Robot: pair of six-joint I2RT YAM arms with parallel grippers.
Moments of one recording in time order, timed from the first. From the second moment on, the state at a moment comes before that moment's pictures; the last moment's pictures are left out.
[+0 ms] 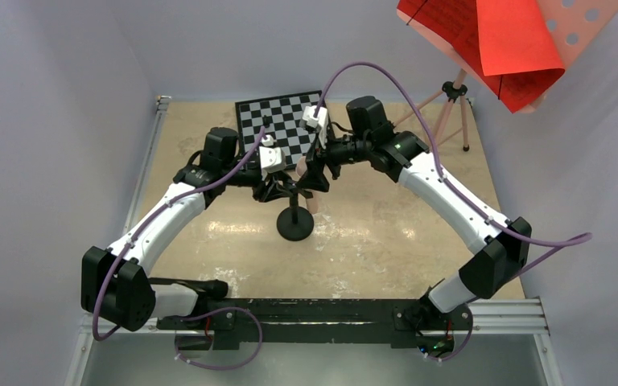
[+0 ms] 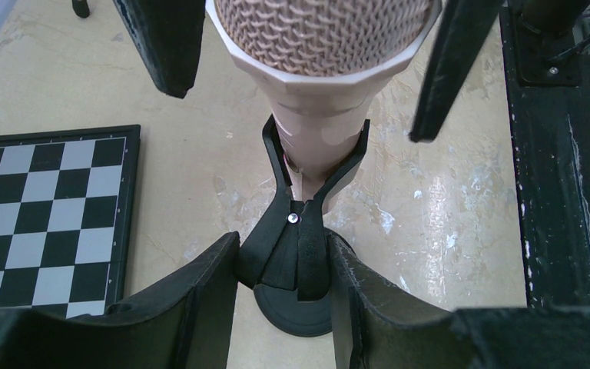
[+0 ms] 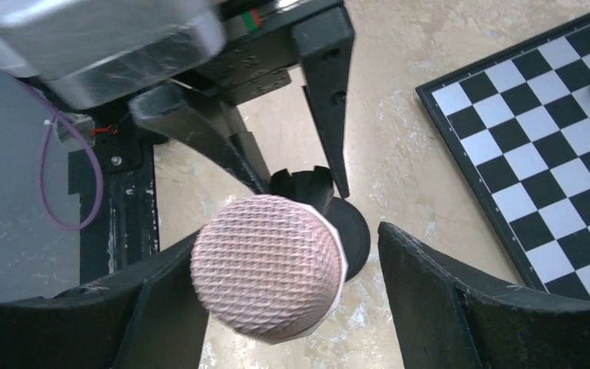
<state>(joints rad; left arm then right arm) -0.37 1.30 1.03 -0.36 0.93 0.58 0.64 1.53 1.55 -0.59 -0.71 -0.28</state>
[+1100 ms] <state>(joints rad) -0.38 1.29 1.03 -0.37 0.92 0.59 0.41 1.22 1.46 -0.95 -0.56 -0.52</state>
